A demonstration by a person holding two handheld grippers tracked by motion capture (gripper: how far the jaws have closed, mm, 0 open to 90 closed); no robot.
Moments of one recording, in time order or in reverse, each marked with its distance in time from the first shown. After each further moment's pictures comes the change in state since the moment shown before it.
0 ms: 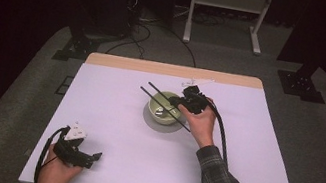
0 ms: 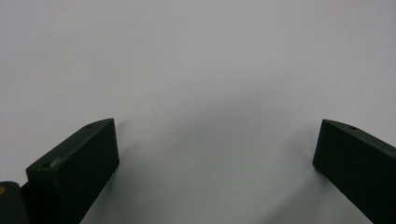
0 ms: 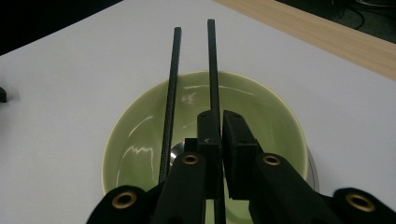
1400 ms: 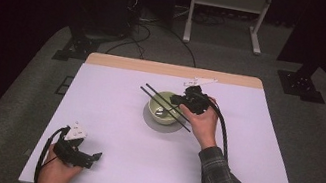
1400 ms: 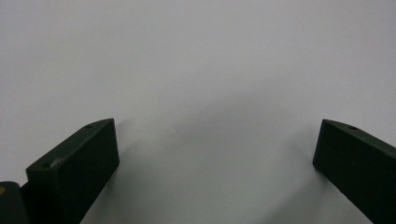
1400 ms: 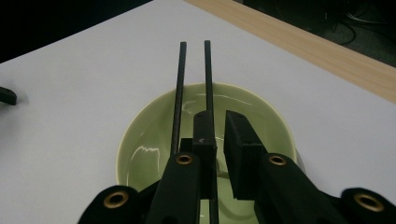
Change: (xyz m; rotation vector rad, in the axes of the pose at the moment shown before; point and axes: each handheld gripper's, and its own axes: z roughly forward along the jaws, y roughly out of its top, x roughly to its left) left arm 0.000 0.000 0.000 0.000 0.000 0.001; right arm 0.005 0.004 -0.016 -0.034 -0.013 -0.032
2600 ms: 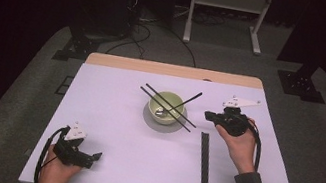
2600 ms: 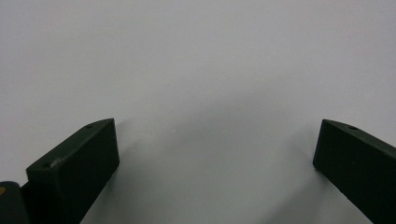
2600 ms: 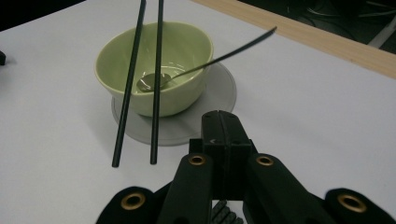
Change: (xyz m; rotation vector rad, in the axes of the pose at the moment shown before) left arm 0.000 0.000 0.000 0.003 0.002 0.000; right arm -0.025 -0.066 -0.094 -0.018 -0.095 0.038
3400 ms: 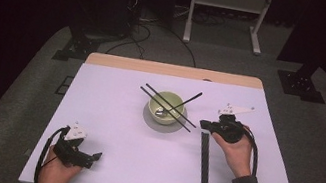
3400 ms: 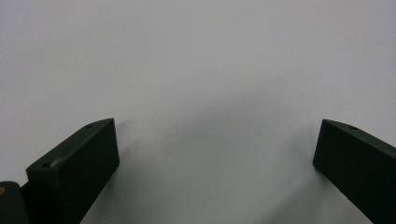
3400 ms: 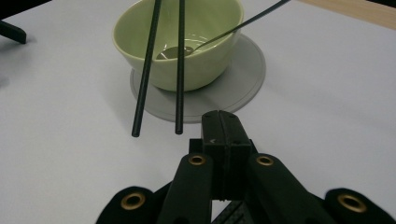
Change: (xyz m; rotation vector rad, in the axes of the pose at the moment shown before) left arm 0.000 0.000 0.000 0.000 -0.001 -0.001; right arm 0.007 -0.019 0.013 0.049 0.075 0.011
